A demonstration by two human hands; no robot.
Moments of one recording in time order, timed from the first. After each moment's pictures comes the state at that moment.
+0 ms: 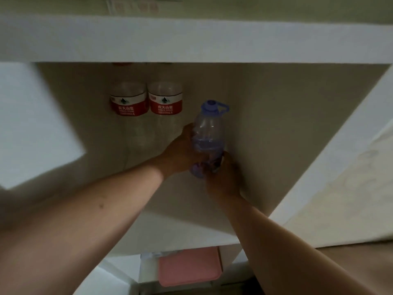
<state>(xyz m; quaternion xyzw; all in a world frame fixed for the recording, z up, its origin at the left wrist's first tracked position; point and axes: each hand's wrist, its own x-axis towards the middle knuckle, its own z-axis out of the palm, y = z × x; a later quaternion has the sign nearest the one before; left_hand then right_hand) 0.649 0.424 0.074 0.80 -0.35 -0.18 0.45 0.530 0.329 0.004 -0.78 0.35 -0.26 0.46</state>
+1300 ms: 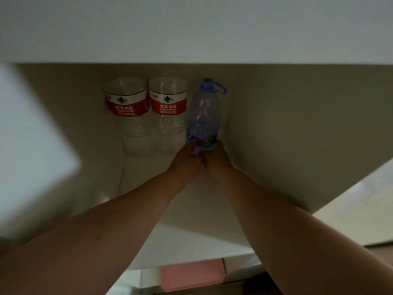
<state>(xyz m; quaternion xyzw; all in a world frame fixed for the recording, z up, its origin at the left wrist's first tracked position) 0.648 0.416 0.041 0.77 -0.22 -0.24 0.55 0.617 0.302 0.012 -0.75 0.36 -0.14 0.54</state>
